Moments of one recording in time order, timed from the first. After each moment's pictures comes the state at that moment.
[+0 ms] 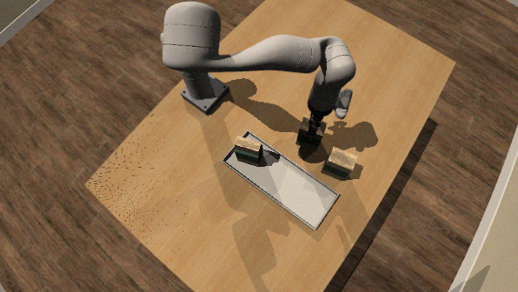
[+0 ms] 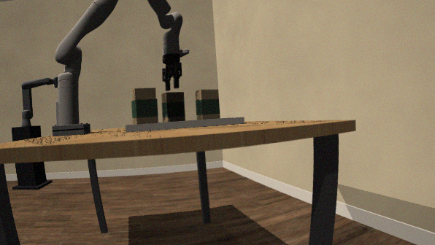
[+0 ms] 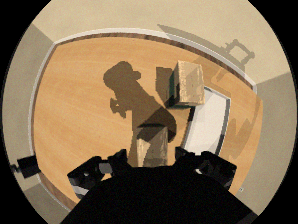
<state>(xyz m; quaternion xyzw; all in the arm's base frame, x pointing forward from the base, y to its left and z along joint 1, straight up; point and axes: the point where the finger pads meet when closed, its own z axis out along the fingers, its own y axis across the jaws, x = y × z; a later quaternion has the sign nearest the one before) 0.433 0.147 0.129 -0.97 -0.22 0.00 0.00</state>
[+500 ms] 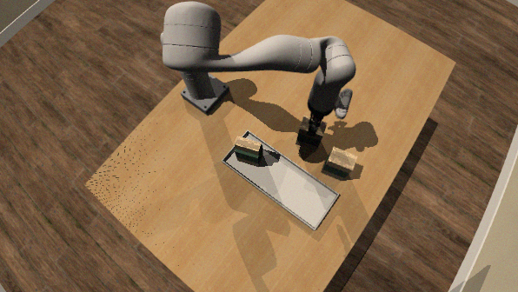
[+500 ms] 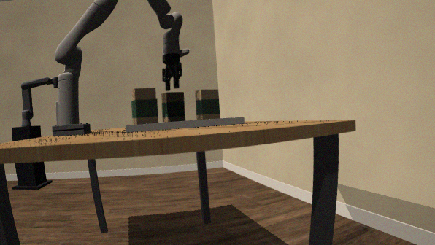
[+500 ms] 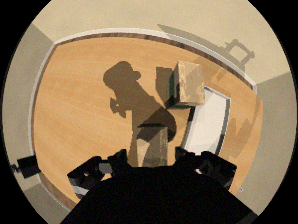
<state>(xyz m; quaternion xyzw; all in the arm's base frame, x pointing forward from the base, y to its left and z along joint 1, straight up) 0.433 0.147 0.129 -0.97 -0.22 0.00 0.00</state>
